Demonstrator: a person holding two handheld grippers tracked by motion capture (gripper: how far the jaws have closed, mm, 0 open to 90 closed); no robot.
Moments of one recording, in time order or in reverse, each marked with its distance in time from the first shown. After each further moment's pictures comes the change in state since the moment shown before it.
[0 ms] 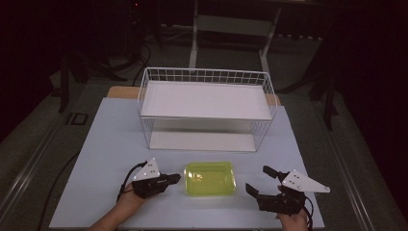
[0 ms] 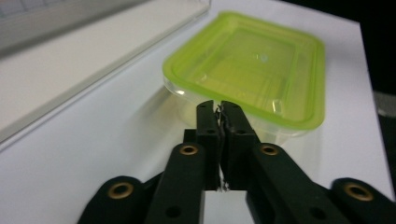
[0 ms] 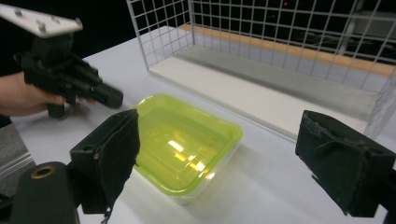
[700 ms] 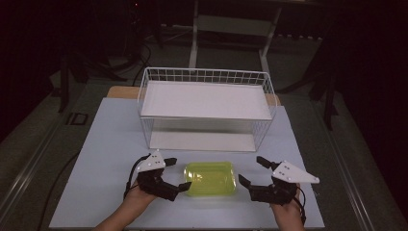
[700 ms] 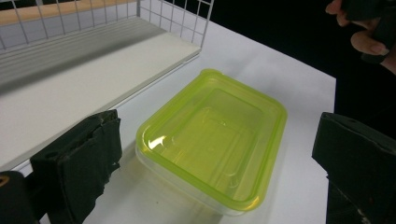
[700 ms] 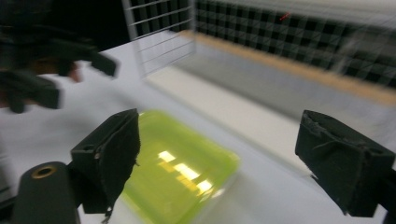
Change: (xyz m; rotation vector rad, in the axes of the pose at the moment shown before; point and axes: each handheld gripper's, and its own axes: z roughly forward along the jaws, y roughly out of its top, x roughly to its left) left arm -0.021 0.049 0.004 -0.019 0.020 -0.120; right arm -0.003 0.020 0.024 0.004 0.019 -0.056
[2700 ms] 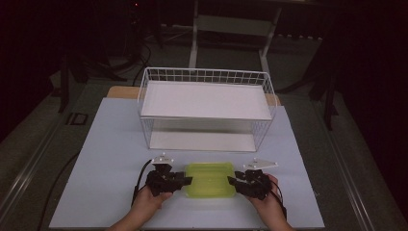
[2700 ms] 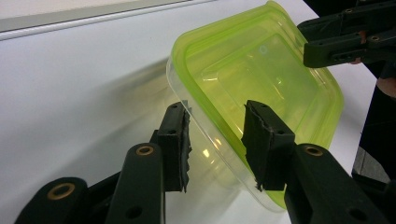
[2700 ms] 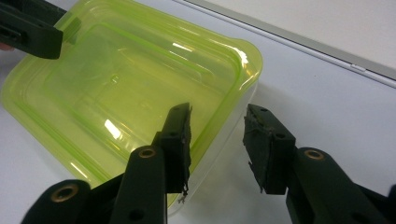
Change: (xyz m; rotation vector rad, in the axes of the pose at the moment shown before) left arm 0.011 -0.026 0.034 0.198 0.051 -0.314; right arm -0.002 -0.037 0.068 0.391 -0.066 0.142
